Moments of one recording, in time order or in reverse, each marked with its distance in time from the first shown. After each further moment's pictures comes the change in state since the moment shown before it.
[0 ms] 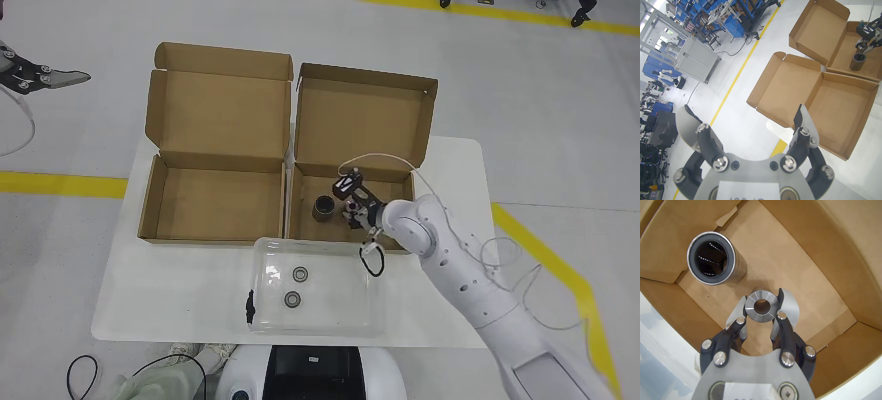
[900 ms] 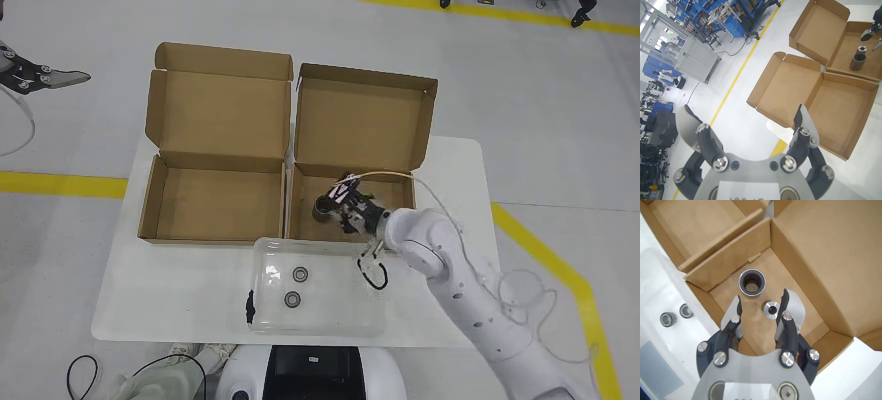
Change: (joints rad) left arm 0.000 0.000 0.000 0.000 0.000 0.000 0.000; right arm -0.194 0.051 0.114 -0.403 -0.149 -0.093 -0.062
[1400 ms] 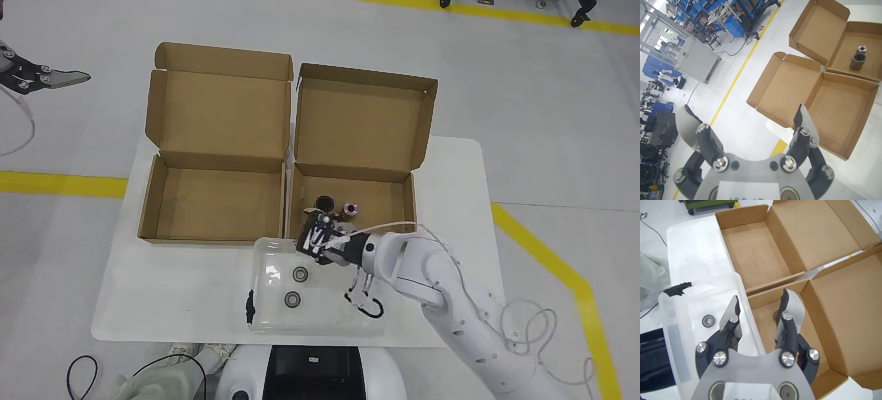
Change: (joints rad) left arm 0.000 0.000 0.000 0.000 0.000 0.000 0.000; right arm -0.073 0.009 -0.065 -0.168 -0.053 -0.183 -0.142
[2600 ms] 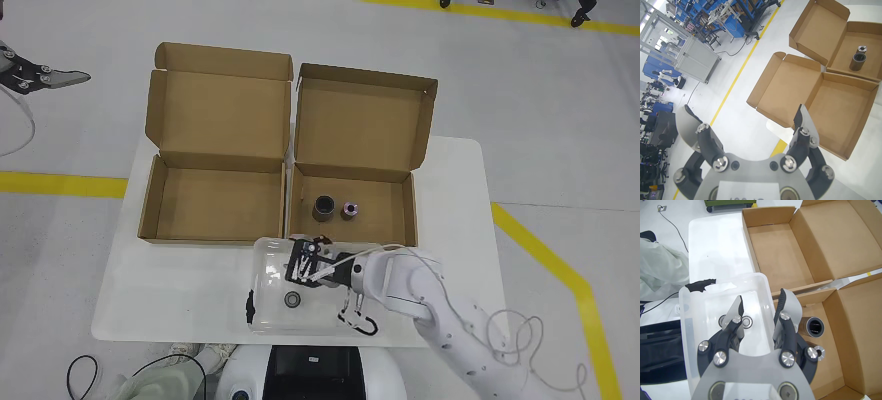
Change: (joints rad) left arm 0.000 0.000 0.000 0.000 0.000 0.000 0.000; right arm -0.047 0.004 -0.054 0.011 -0.051 -0.056 -0.049
